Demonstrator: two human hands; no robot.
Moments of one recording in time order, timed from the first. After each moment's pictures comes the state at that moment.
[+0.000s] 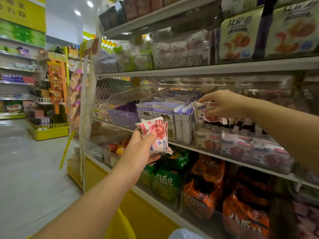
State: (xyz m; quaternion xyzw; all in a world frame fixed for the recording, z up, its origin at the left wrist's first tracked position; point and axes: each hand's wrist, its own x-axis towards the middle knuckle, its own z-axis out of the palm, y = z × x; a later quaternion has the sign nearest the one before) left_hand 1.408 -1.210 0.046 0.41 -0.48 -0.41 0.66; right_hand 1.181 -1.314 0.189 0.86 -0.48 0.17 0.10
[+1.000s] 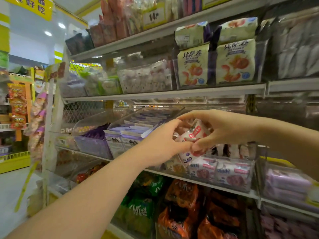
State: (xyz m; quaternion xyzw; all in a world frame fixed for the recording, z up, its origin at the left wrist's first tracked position) left_hand 1.314 -1.245 0.153 0.38 -0.83 -0.13 0.40; right_hand 1.125 -1.227 0.211 0.90 -0.39 0.18 0.00
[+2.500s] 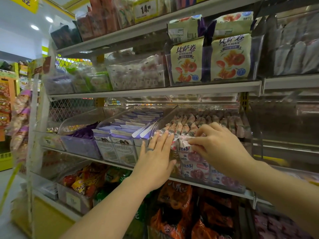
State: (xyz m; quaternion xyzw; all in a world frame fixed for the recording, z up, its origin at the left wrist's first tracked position) left_hand 1.305 -1.300 0.079 0.51 -0.80 0.17 0.26; right_hand 1.110 -1.264 0.130 0.76 -0.48 0.23 0.36
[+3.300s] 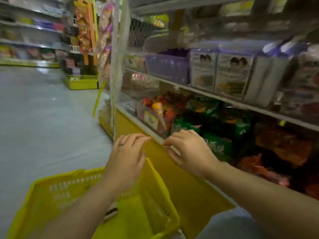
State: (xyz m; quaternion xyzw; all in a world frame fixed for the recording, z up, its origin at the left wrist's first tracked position) left_hand 1.557 -1.221 -0.147 0.66 -0.65 0.14 0.35; right_hand 1.376 -1.298 -0.079 0.95 -0.23 0.16 0.11
